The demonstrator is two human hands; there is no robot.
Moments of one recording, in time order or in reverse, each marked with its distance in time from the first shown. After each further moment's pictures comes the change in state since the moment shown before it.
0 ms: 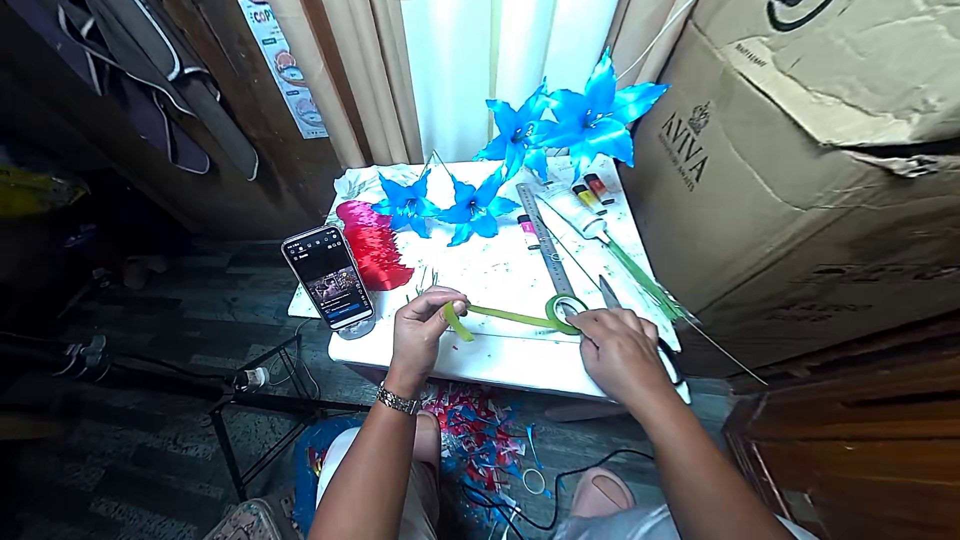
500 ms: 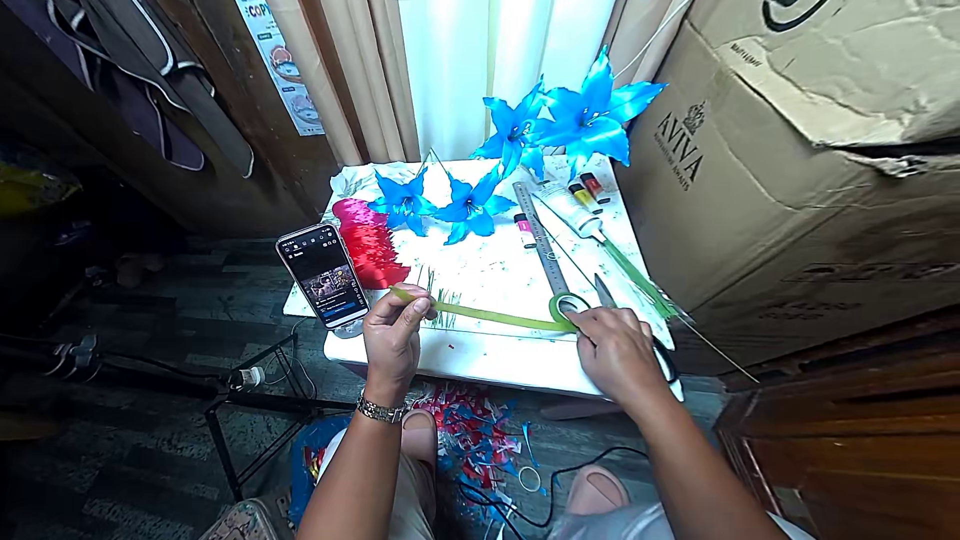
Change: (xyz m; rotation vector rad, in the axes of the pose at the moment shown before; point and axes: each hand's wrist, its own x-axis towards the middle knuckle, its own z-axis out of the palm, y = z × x) left_hand -0.003 0.021 -0.003 -0.121 0.125 0.151; right_hand 0.000 0.004 0.002 -0.002 0.021 0.018
